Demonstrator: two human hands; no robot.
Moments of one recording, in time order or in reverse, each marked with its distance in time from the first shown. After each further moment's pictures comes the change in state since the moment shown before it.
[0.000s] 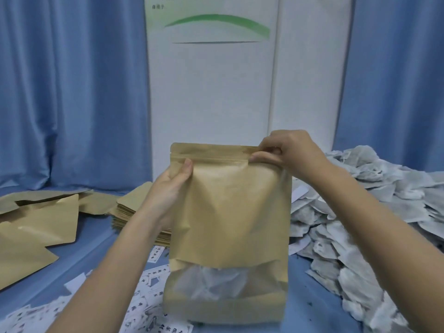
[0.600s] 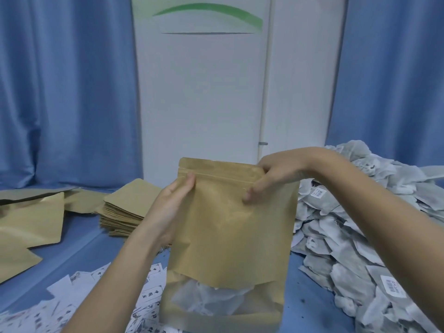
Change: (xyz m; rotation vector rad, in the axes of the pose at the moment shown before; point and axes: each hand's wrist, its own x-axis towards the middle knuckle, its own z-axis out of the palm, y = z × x) left_hand -0.003 -0.034 0.010 -0.101 -0.123 -0.143; right_hand -0.002 -0.010 -0.012 0.121 -0.971 0.309
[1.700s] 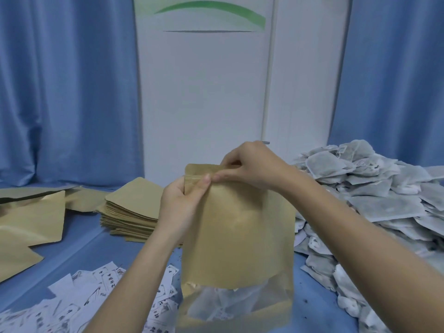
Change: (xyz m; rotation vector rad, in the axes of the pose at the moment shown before) left_hand 0.002 -0.009 0.016 0.216 0.245 0.308; right_hand 0.038 -0.025 0.028 -0.005 0.606 -0.254
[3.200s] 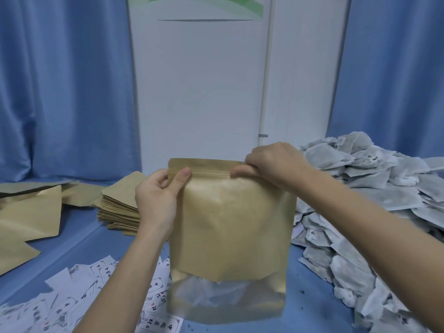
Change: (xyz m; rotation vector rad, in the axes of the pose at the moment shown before) left_hand 0.007 -0.009 -0.014 -0.020 0.218 0.119; right_hand -0.018 0.038 0.000 -0.564 0.153 -0.152
